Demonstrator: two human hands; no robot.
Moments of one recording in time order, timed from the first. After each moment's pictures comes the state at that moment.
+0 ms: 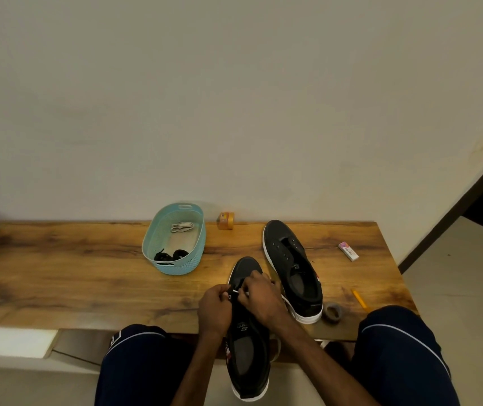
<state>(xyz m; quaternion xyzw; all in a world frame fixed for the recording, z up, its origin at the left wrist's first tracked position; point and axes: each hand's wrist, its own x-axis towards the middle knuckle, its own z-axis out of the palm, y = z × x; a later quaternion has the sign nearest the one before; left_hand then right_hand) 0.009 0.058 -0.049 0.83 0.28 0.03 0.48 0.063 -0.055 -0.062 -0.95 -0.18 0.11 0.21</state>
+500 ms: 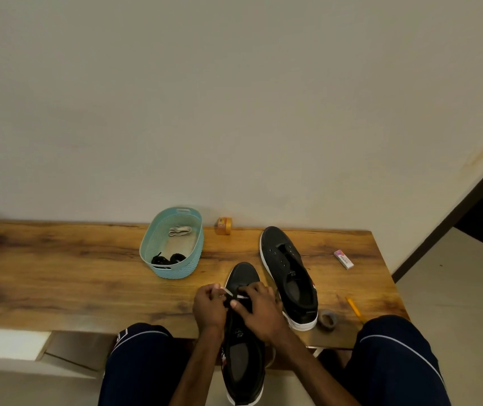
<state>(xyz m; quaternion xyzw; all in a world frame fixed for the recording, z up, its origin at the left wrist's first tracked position) 0.022 0.051 -0.051 0.67 0.40 0.11 0.61 0.043 -0.072 -0.070 -0.93 -0.16 0.14 0.30</state>
